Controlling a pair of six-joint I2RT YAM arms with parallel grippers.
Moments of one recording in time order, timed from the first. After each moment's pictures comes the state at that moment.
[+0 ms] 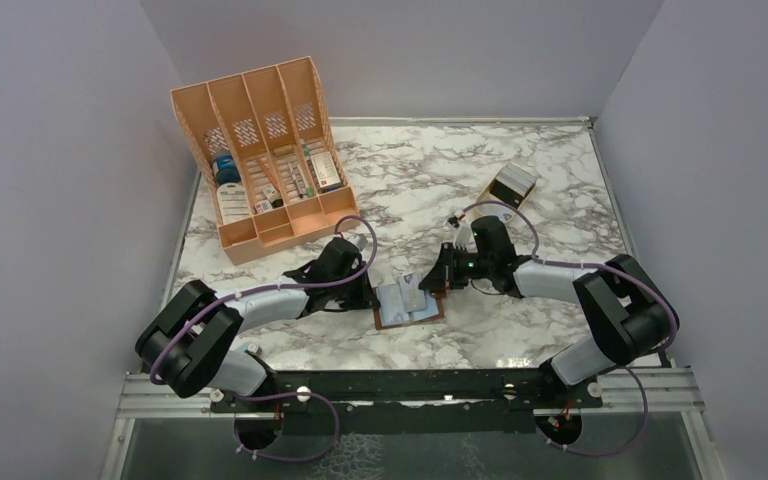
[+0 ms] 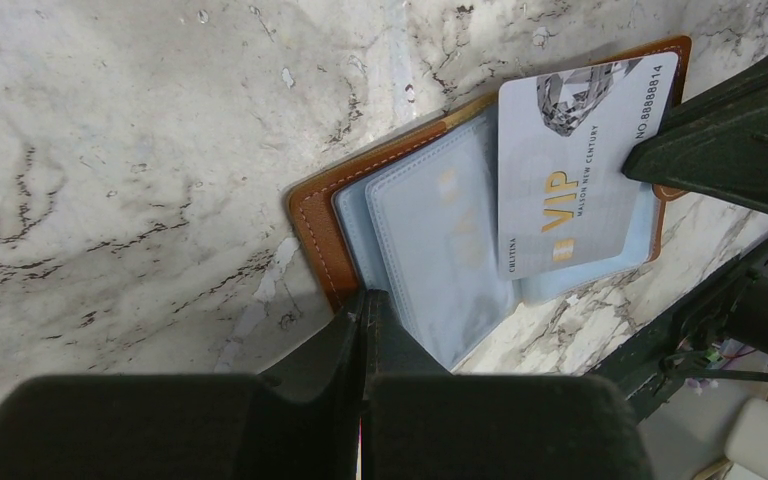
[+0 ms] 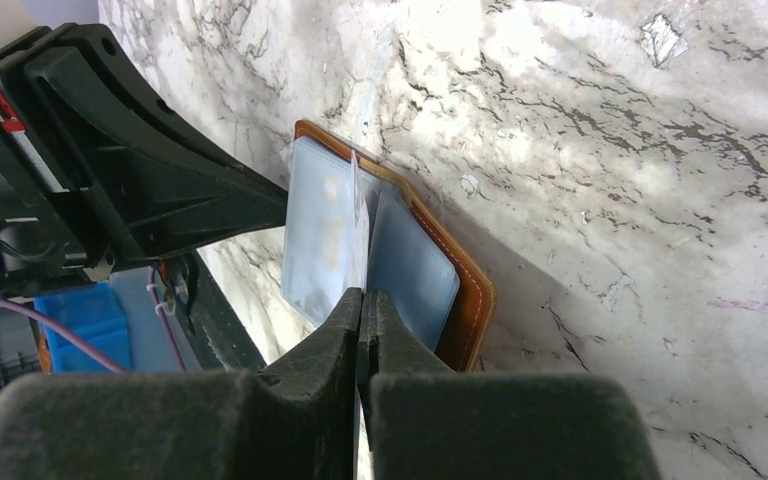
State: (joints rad) left arm -0.69 1.39 0.52 0.00 0.22 -0.75; right arm 0.50 1.54 0.57 0.25 -0.62 0.59
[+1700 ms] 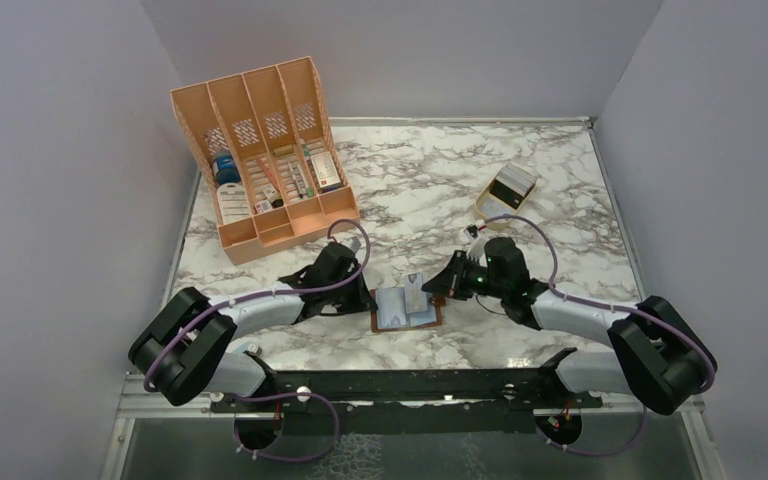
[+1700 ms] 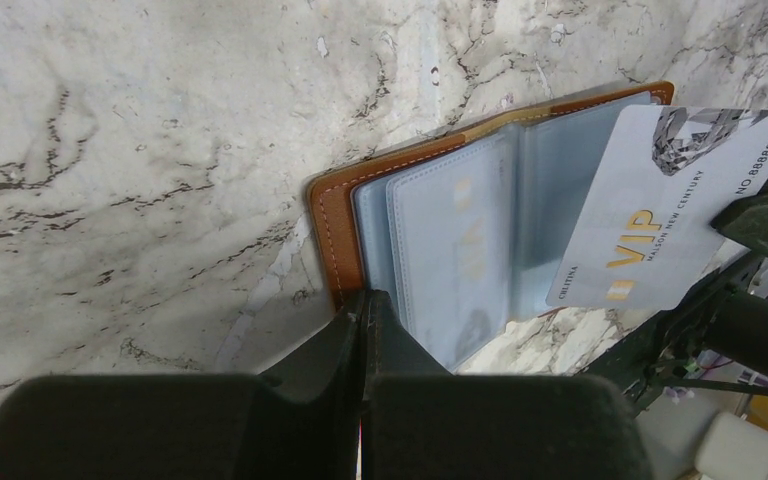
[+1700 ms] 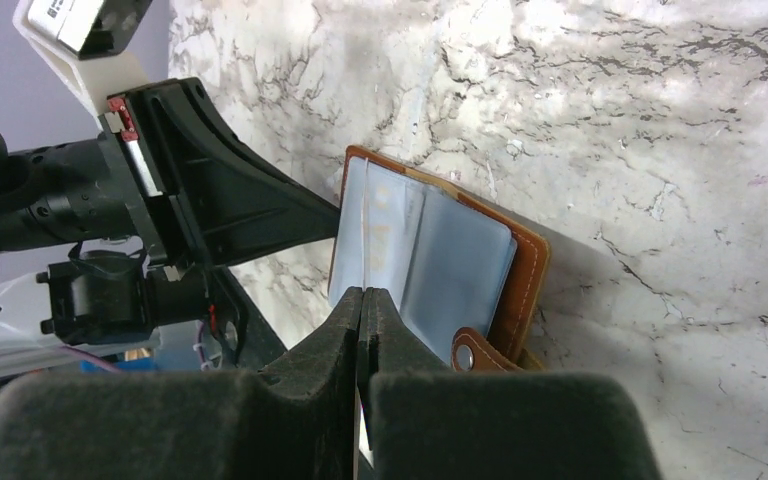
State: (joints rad) left arm -0.69 1.35 0.48 0.01 0.21 -0.81; right arm 0.58 1.28 0.36 0.41 -0.42 0.82
